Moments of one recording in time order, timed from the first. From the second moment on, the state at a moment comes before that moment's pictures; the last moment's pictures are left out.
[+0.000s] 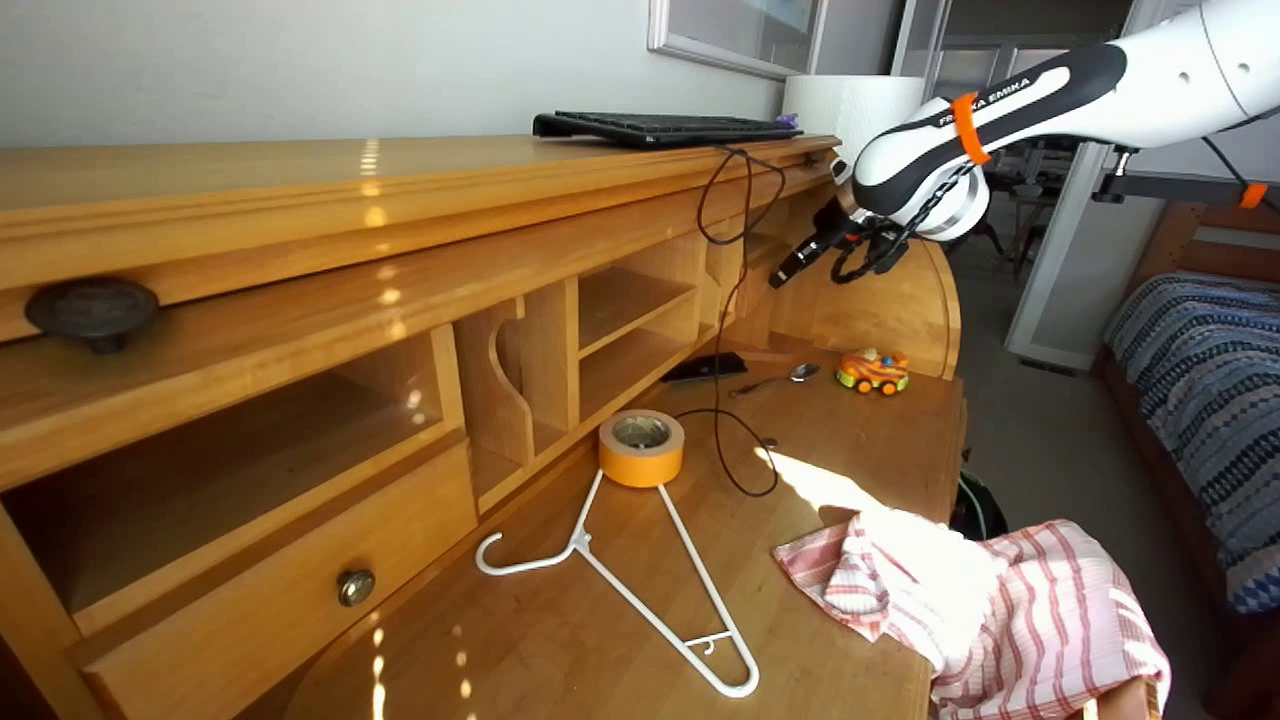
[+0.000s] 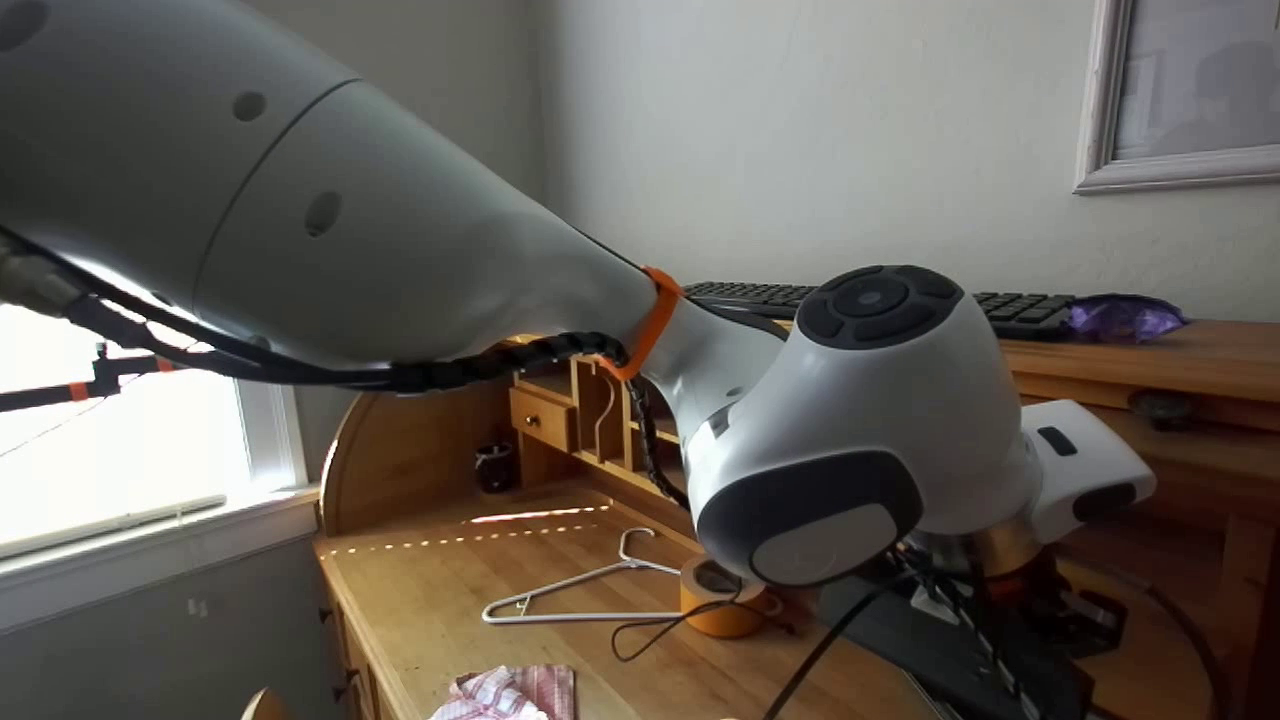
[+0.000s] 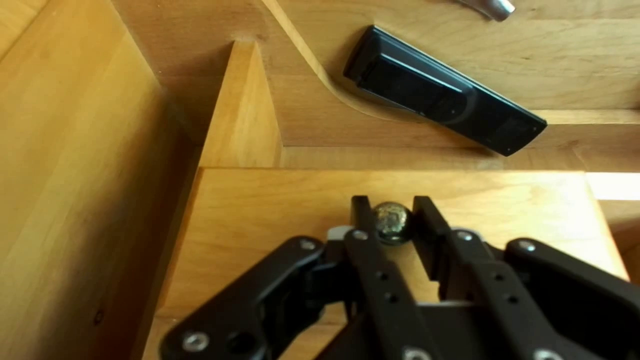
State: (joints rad) arm -0.74 0.85 0.35 -1.37 0.11 2.79 -0.72
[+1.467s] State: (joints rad) arm -0.91 0.68 0.45 -1.69 0.27 2.87 -0.90
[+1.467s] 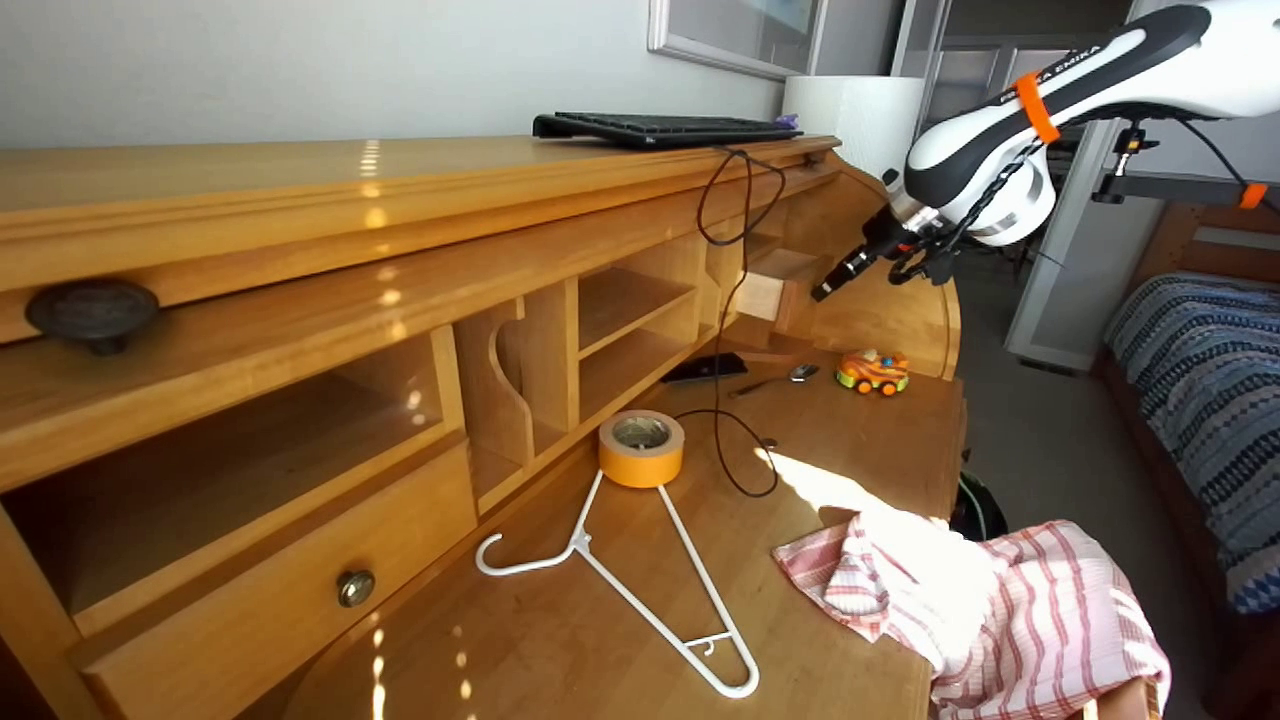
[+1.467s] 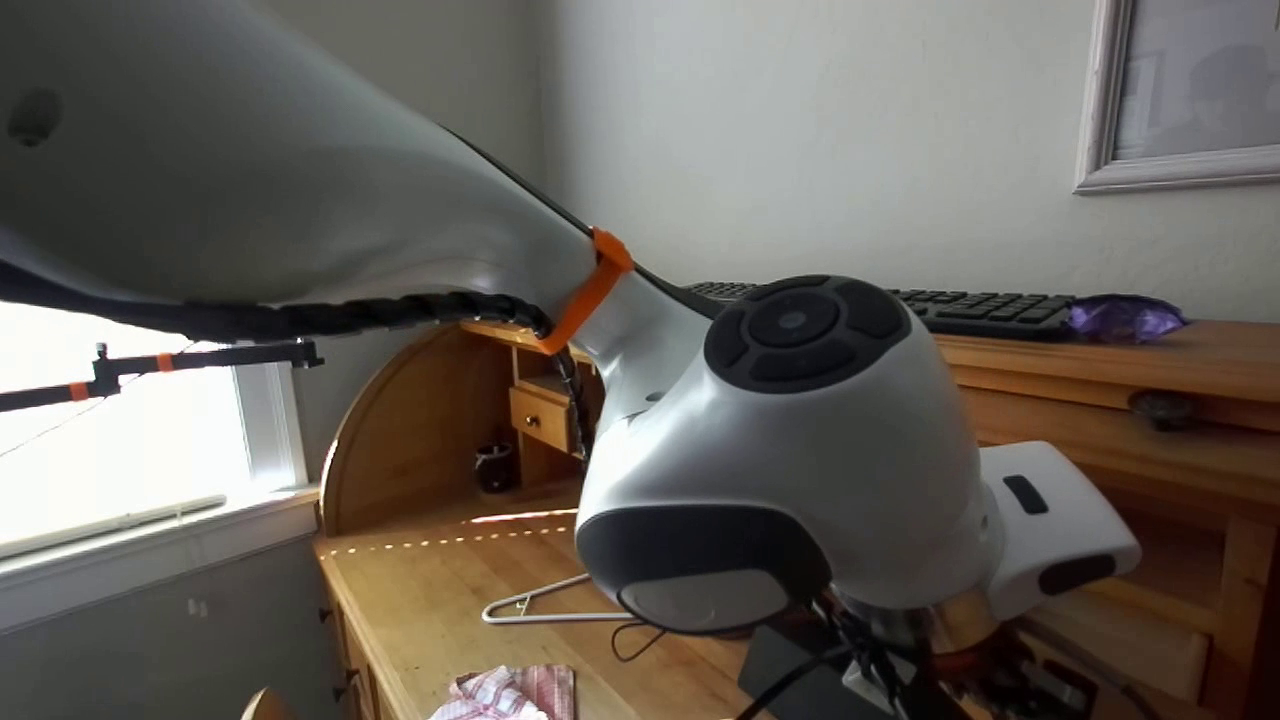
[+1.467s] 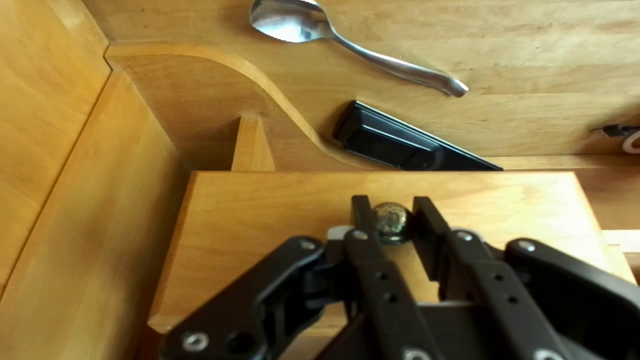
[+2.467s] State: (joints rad) arm -0.94 0.66 0.47 -1.76 0.27 2.93 -0.99
